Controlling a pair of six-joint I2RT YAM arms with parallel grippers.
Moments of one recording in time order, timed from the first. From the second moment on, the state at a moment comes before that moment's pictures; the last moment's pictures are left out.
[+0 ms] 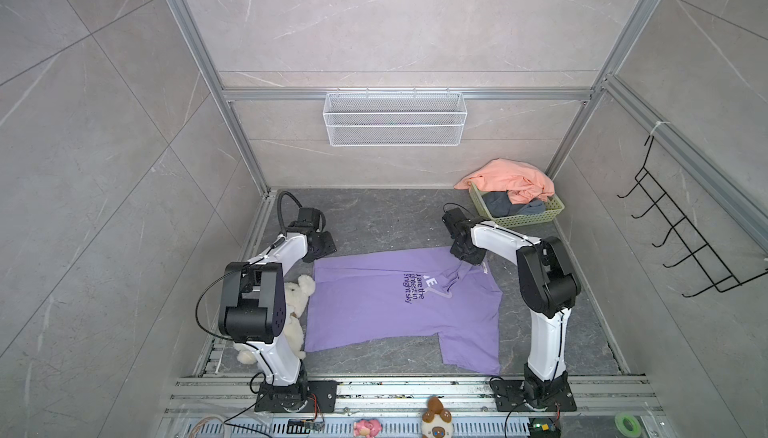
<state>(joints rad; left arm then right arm) -0.08 1.74 1.15 -0.49 0.04 -0.42 0.38 2.04 1.45 -0.79 0.40 0.89</state>
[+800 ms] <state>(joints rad) -0.08 1.74 1.15 -0.48 0.08 -0.42 0.46 1.70 1.00 -0.78 0.35 1.14</state>
